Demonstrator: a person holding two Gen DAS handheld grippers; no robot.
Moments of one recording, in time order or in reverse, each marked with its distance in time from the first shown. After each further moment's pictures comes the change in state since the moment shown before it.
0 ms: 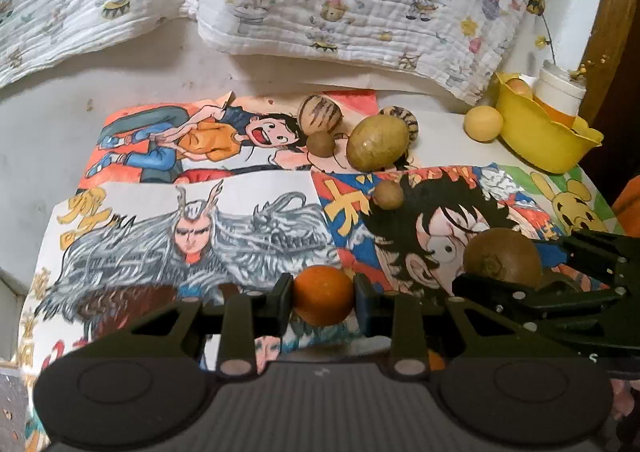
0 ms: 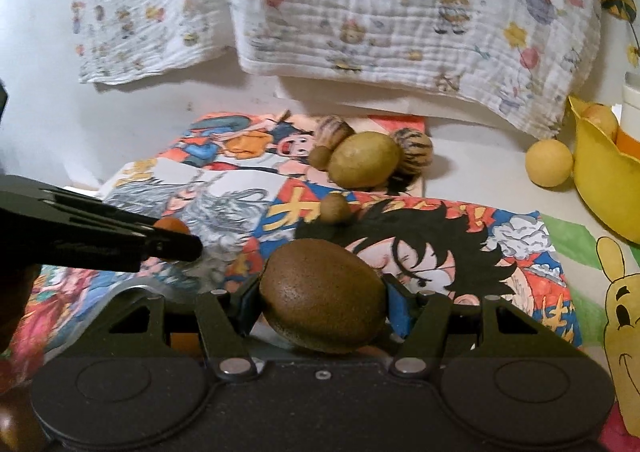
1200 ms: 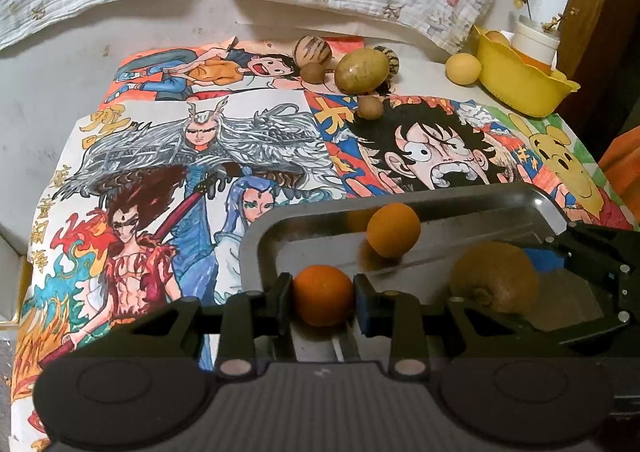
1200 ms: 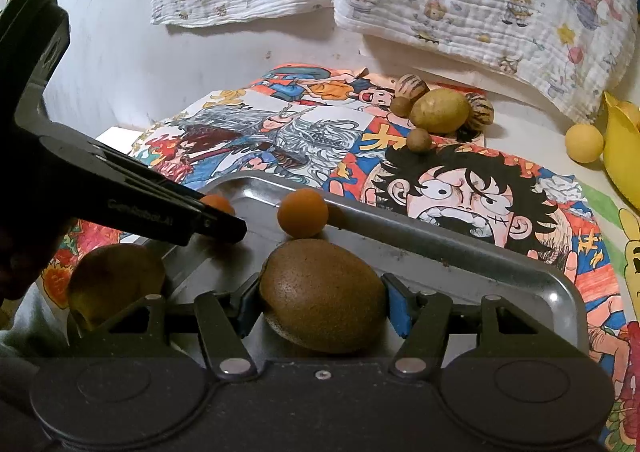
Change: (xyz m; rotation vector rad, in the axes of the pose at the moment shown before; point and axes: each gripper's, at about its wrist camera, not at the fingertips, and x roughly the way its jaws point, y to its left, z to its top) left arm -0.035 -0.008 -0.066 0.001 0.082 -0.008; right arm -0.045 0.056 -0.062 -0.128 0.069 0.078
